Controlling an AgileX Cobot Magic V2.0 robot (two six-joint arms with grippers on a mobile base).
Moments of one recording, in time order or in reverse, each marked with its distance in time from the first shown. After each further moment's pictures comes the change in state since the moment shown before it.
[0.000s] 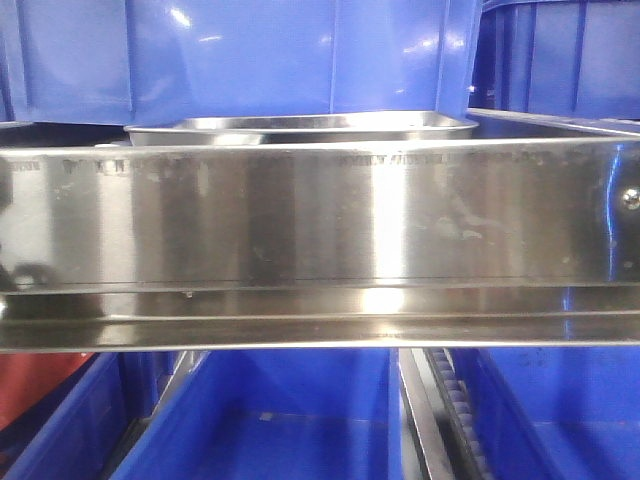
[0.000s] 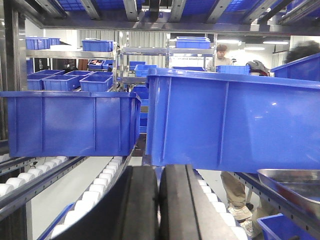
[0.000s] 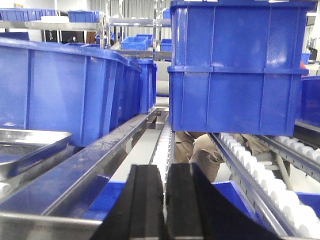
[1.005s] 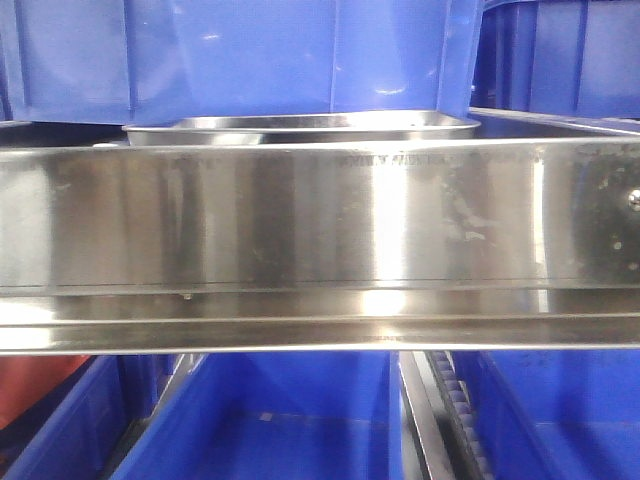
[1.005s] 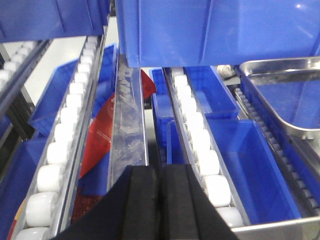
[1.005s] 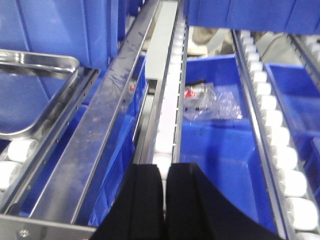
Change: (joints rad) left arm 0.000 0.519 -0.649 0.048 0.790 0.000; right arm 0.000 0.578 -0.768 0.002 0.830 0.002
